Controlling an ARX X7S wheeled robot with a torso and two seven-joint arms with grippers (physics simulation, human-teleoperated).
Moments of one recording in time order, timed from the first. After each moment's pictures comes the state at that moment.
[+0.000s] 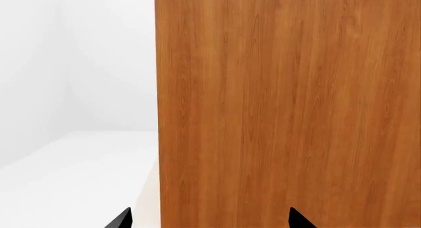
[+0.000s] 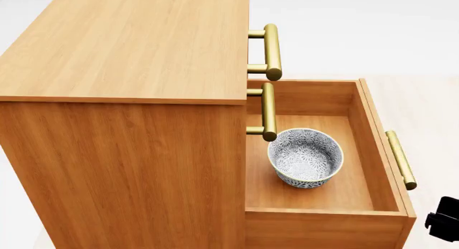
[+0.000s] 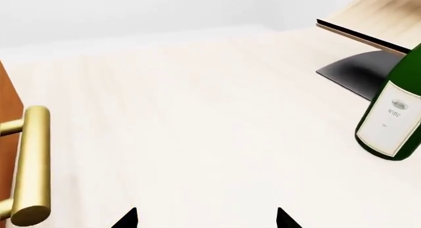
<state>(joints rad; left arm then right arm) 0.35 -0.45 0.35 0.27 -0.23 0.36 -0.41 0.58 0.42 0.29 0.50 0.12 0.47 0.06</state>
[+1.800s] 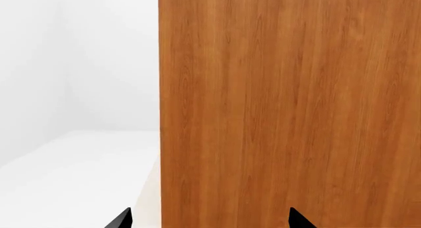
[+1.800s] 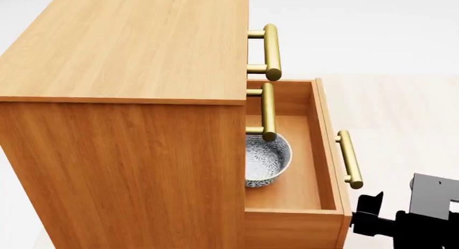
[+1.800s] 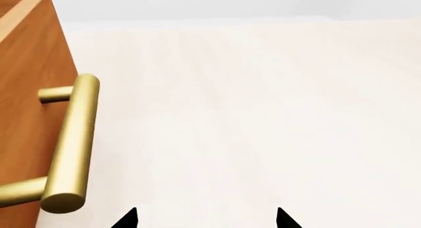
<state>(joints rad) 0.35 -0.46 0.36 0.26 -0.25 0.37 -0.42 0.64 0.28 0.13 0.62 0.09 0.40 0.02</state>
